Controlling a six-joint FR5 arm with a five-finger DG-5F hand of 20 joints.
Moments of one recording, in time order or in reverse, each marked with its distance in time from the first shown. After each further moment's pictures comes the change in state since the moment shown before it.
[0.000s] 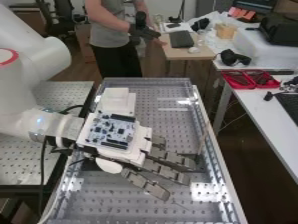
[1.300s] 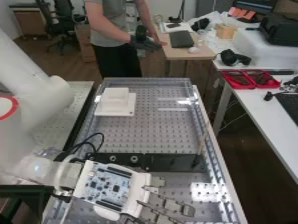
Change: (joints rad) arm -0.091 -0.139 0.032 0.102 -0.052 0.164
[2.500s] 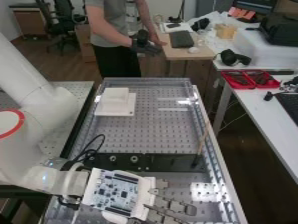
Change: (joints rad) arm -0.010 -0.060 0.033 0.028 -0.062 -0.015
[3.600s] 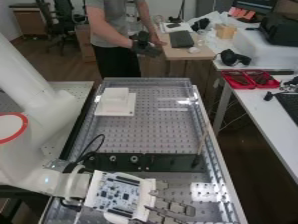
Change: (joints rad) arm -0.001 -0.019 0.008 -0.003 -0.009 0.002
